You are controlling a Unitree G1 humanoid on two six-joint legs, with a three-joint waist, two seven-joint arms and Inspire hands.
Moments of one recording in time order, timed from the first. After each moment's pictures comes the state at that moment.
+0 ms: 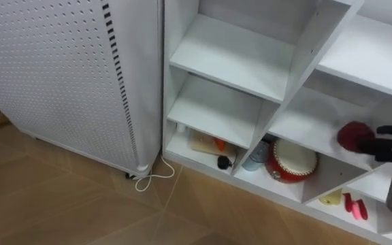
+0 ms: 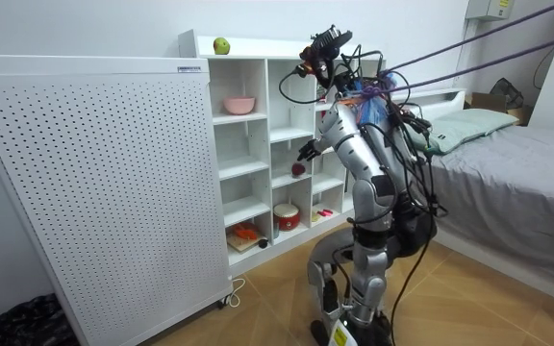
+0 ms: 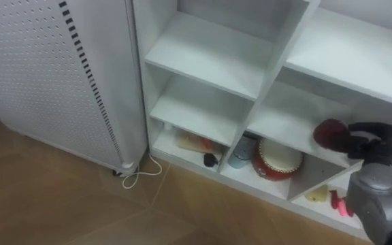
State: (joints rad) left arm 0.42 0.61 -0.28 0.69 0.12 0.13 0.30; right arm -0.90 -0.72 0.46 0.97 0.91 0.02 -0.64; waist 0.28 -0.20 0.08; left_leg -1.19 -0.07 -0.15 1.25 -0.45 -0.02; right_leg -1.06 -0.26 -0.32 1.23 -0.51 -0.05
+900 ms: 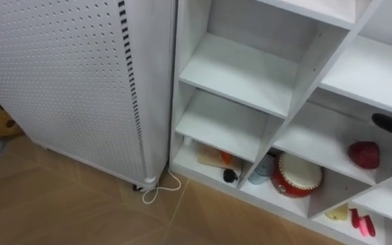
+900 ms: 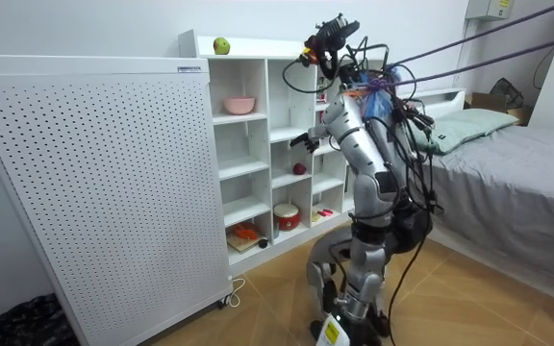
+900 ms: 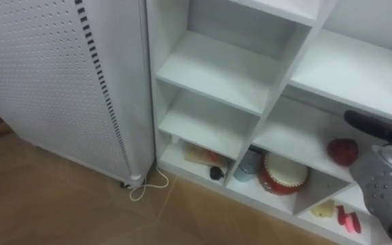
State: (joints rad) left arm 0.36 0.58 -0.28 0.77 0.16 0.12 0.33; right arm -0.91 -0.72 0.36 0.93 1.27 -0.03 -0.76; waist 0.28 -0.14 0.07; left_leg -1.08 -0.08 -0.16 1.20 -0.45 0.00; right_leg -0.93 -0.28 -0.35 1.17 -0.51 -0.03
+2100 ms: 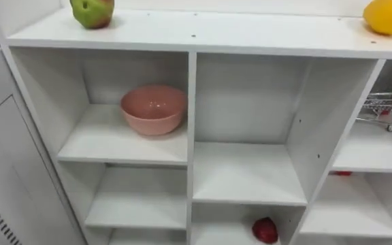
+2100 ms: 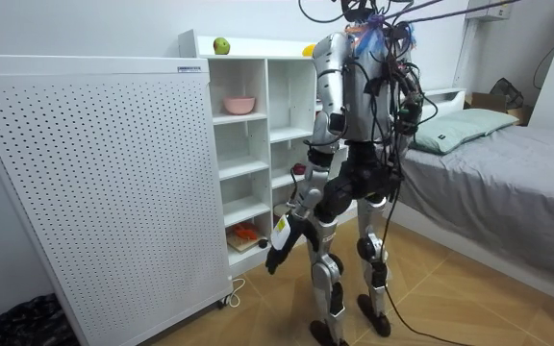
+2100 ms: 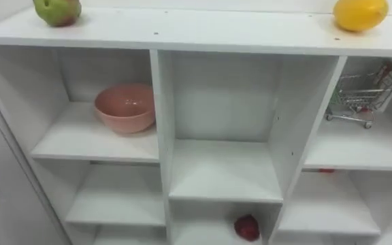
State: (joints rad) left arm 0.32 0.30 -0.22 0.97 0.20 0.08 0.28; right arm 0.27 -0.35 0.28 0.97 0.25 -0.03 -0.09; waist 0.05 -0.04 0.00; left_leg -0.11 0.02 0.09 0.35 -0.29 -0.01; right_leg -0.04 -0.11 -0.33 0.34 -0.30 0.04
